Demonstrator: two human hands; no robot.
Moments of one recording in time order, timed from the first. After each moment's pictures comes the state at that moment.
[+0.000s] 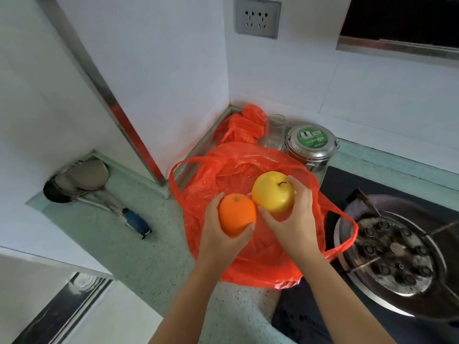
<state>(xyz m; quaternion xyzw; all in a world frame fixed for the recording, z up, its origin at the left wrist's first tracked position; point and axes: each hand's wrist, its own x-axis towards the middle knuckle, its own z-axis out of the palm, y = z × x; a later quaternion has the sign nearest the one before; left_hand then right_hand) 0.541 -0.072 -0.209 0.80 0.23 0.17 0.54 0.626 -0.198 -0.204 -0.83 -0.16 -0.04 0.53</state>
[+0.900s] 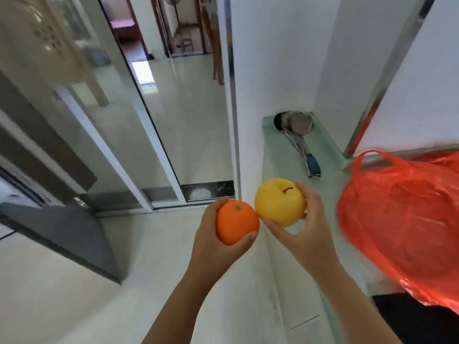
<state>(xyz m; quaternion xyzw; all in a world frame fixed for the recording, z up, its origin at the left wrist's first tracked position) 0.197 -0.163 -0.147 0.62 0.53 0.41 0.40 0.368 -0.172 -0.158 -0.60 -0.58 0.19 0.52</state>
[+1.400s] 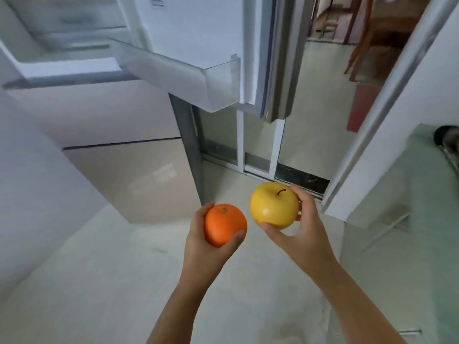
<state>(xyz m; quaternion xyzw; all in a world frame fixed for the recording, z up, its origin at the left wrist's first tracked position) -0.012 -0.362 -0.158 0.38 0.71 0.53 0.25 0.141 -0.269 -0.157 -0.41 -0.73 0.36 0.41</state>
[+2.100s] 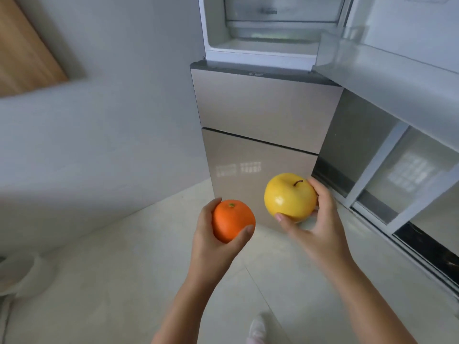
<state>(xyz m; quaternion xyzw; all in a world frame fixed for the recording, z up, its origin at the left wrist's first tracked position) -0.252 -0.442 -0.157 0.18 0.77 0.60 0.11 -0.163 -0.283 -0.155 -0.20 -0.80 0.45 0.35</state>
